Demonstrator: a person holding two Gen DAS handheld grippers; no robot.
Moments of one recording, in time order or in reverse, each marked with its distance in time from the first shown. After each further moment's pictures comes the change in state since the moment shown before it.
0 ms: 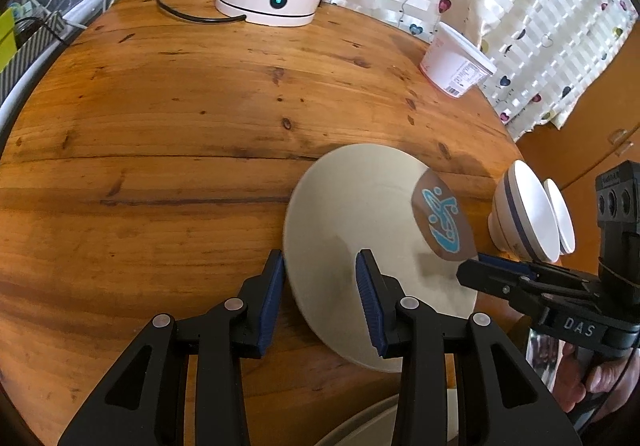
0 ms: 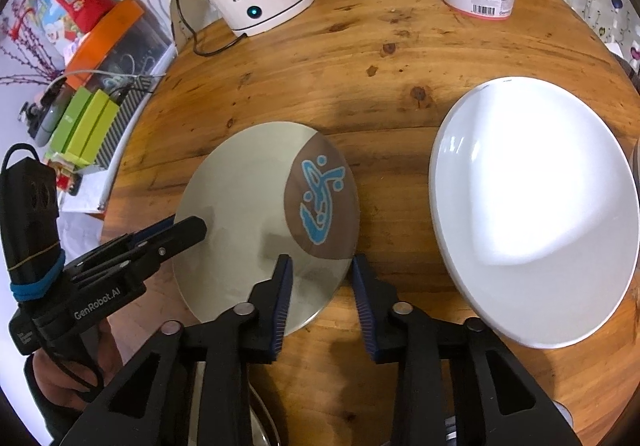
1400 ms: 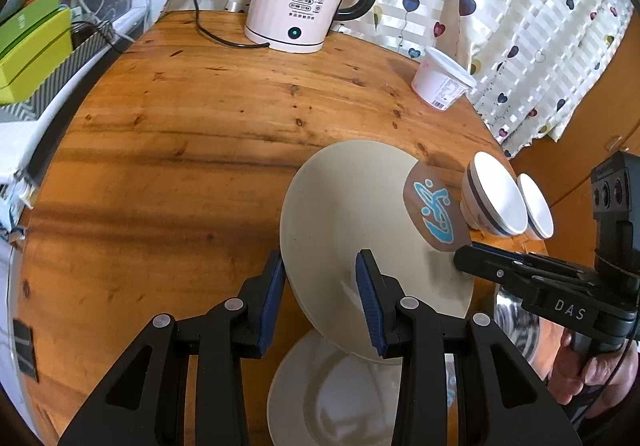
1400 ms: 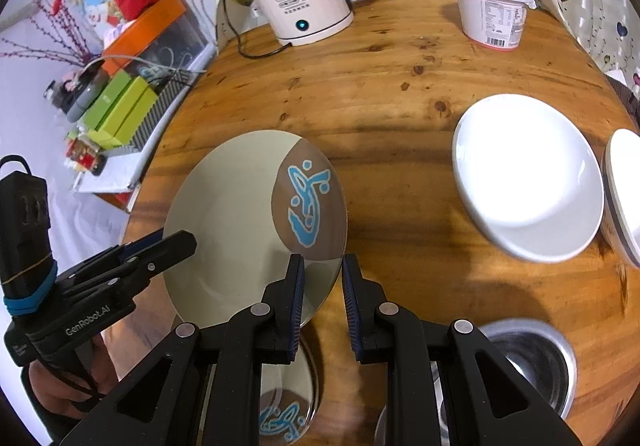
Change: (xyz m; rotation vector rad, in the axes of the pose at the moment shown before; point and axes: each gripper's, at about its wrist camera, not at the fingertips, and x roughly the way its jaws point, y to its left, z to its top) left arm -0.073 -0.013 -0.051 -0.035 -0.091 0.053; right arm -0.042 0.033 -0.038 -0.095 -0.057 0.032
